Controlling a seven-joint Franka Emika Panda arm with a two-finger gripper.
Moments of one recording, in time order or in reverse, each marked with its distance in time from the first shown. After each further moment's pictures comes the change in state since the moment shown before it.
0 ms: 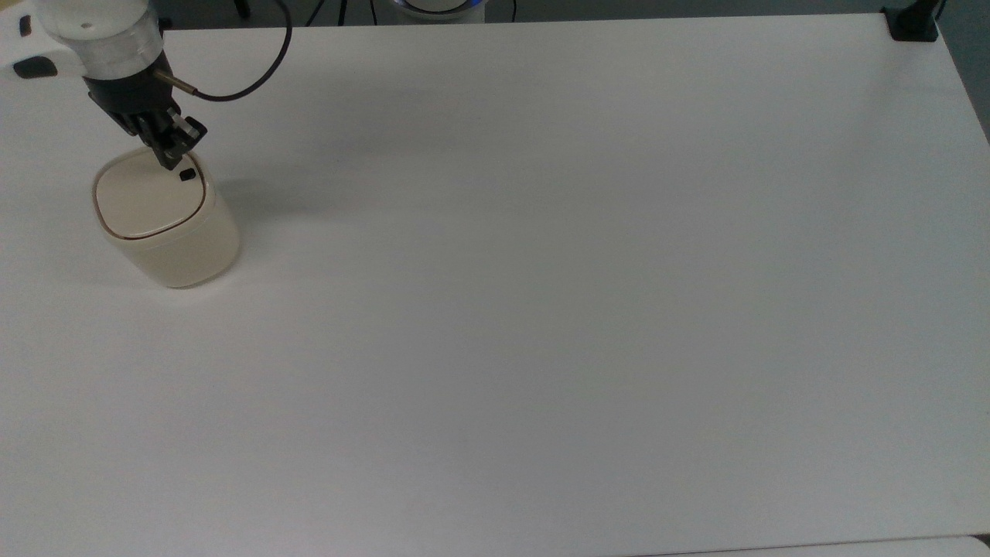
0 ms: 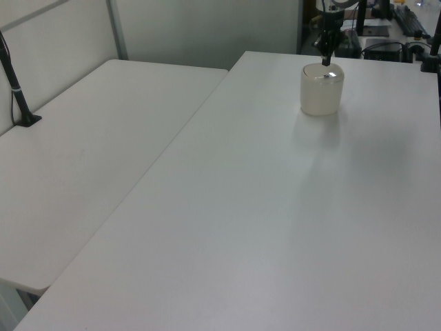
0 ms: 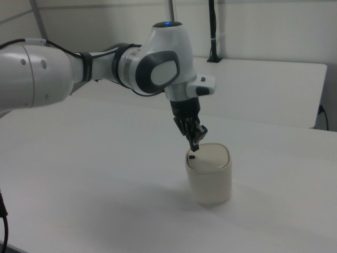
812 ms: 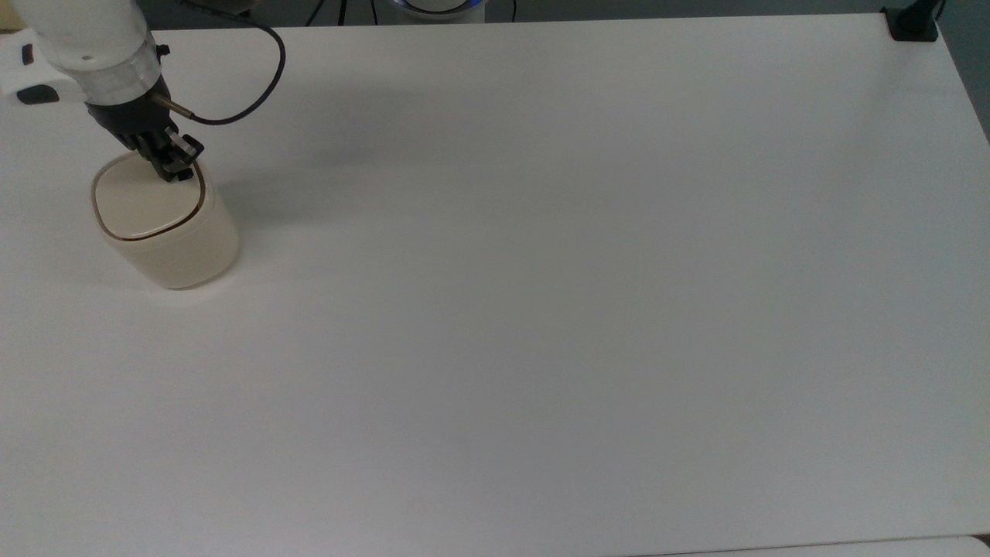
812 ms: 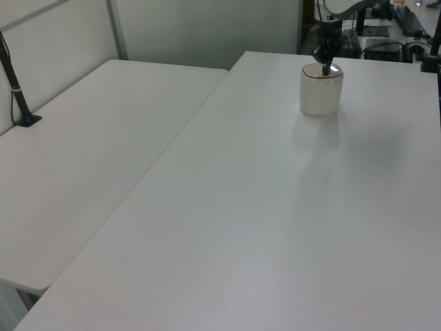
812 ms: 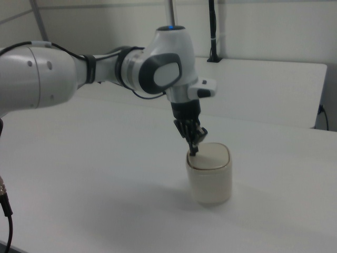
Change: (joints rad) arm -0.010 0.037 0.009 0.018 -0.020 -0.012 0.002
